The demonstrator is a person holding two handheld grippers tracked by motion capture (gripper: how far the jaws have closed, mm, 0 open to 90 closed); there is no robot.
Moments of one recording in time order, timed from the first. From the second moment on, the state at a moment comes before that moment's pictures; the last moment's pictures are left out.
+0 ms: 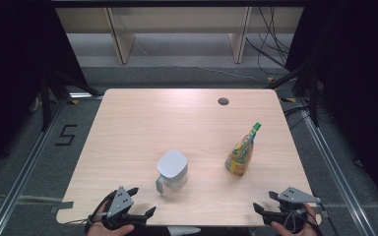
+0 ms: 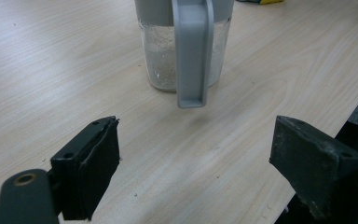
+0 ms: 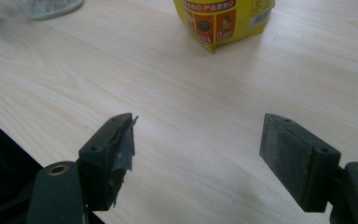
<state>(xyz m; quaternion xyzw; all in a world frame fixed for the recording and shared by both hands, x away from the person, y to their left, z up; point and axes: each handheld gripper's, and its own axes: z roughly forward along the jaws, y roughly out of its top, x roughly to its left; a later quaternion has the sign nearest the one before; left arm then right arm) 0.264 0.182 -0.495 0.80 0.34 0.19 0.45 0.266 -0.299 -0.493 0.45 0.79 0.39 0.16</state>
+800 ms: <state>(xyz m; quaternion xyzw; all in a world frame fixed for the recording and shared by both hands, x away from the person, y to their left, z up) 0.262 0.182 -0.494 0.79 0.36 0.19 0.46 0.268 -0.297 -0.492 0.46 0.78 0.39 0.15</state>
